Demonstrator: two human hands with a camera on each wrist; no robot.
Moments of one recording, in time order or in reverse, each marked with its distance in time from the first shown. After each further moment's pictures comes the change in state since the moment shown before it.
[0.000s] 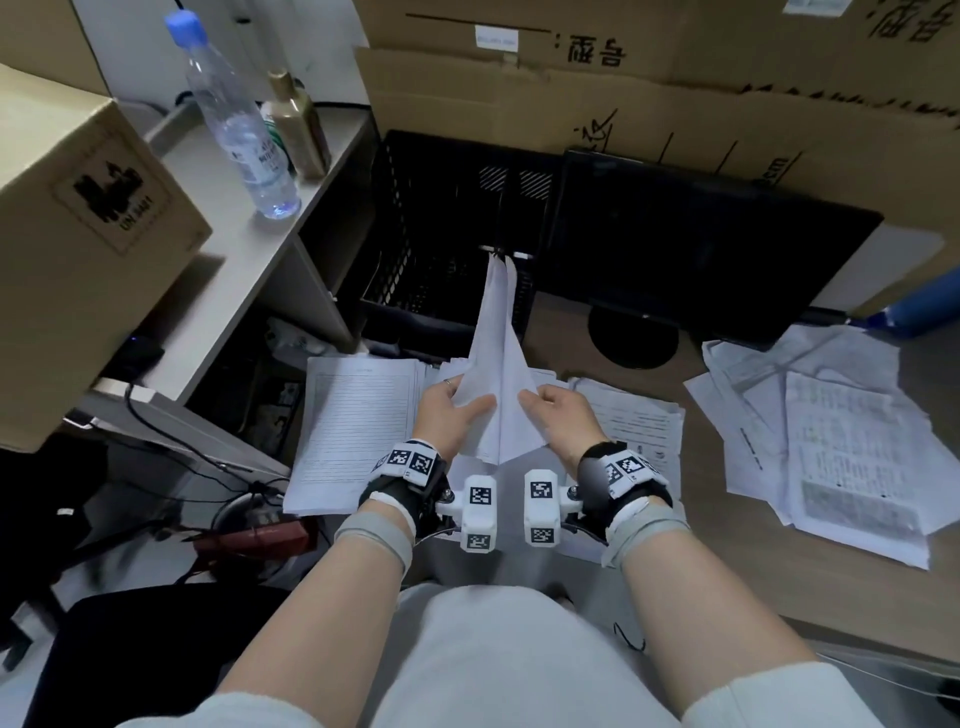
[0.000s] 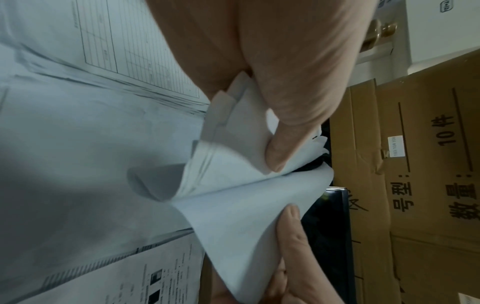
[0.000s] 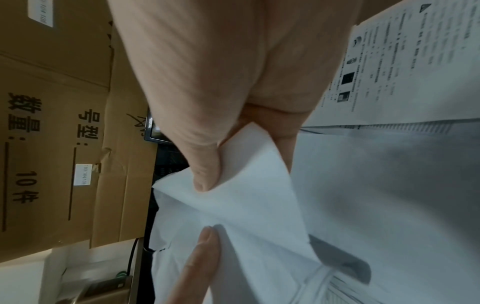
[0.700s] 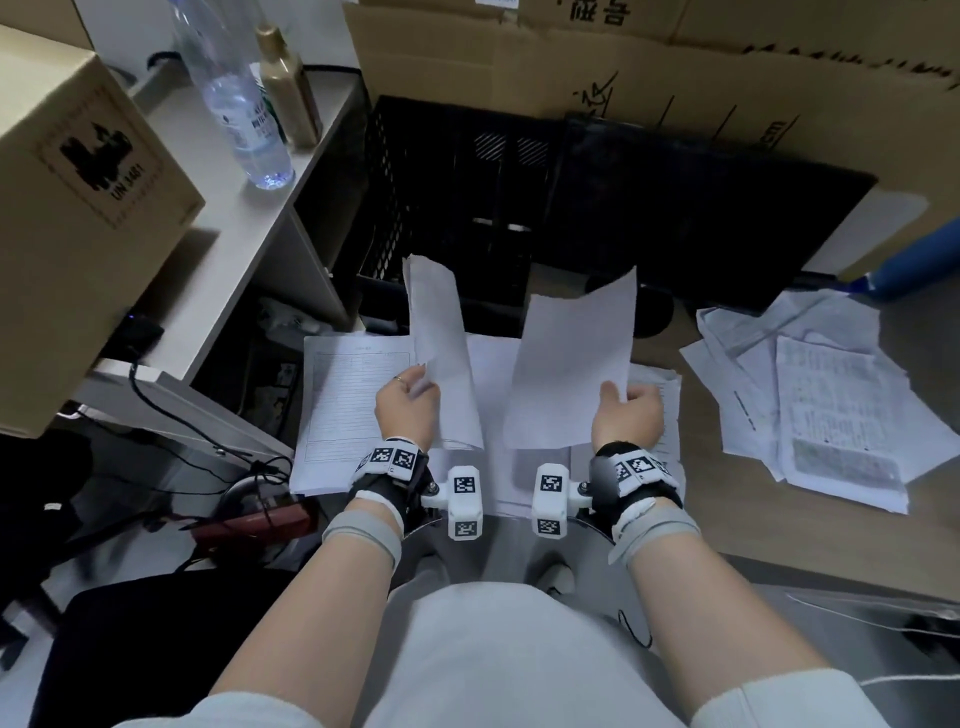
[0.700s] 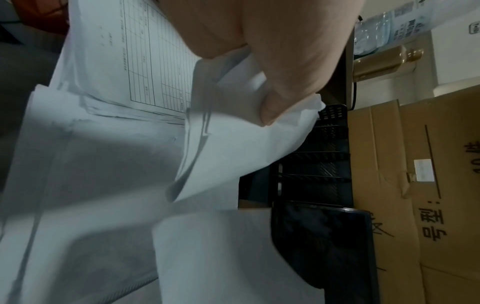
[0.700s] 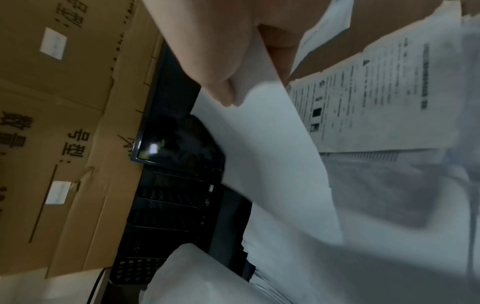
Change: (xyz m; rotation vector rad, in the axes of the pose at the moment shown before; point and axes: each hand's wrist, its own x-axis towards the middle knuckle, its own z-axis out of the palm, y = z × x) left_hand 0.004 -0.039 -0.054 0.064 0.327 -0.066; right_hand -0.028 0.024 -0.011 -0.078 0.833 0.110
